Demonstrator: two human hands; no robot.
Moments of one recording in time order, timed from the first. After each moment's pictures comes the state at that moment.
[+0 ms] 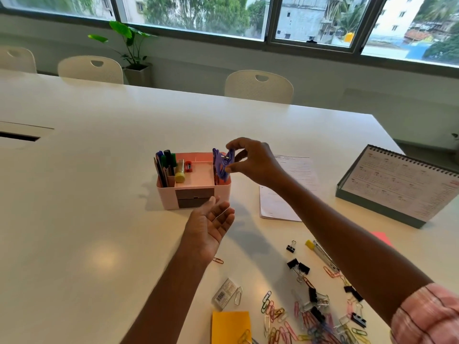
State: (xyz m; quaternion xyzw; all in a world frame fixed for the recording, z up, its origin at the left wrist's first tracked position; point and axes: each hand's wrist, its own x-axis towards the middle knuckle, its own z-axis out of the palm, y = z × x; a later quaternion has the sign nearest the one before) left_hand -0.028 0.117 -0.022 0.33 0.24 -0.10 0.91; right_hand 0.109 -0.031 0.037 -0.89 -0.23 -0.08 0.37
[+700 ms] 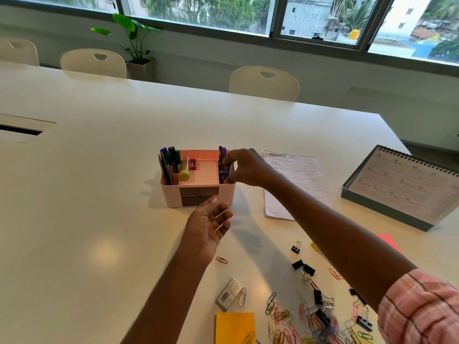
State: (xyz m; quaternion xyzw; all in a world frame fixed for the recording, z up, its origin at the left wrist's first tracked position) left_hand -0.023 0.128 -0.032 0.38 0.25 -0.09 0.88; right_hand 0.134 -0.008 0.007 -0.94 -0.26 0.00 0.24
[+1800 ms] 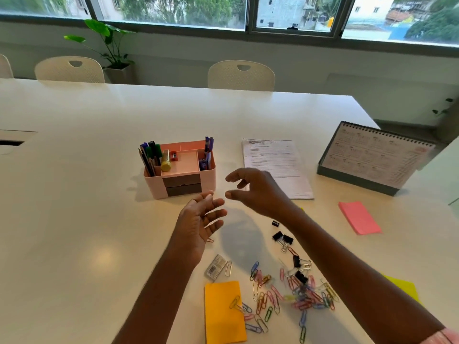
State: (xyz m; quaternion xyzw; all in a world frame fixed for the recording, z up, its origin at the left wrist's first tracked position) left_hand -0.070 0.114 -0.021 0.50 0.17 -0.11 0.84; right_hand -0.009 -0.069 0.004 -0.91 -0.18 -0.02 0.37
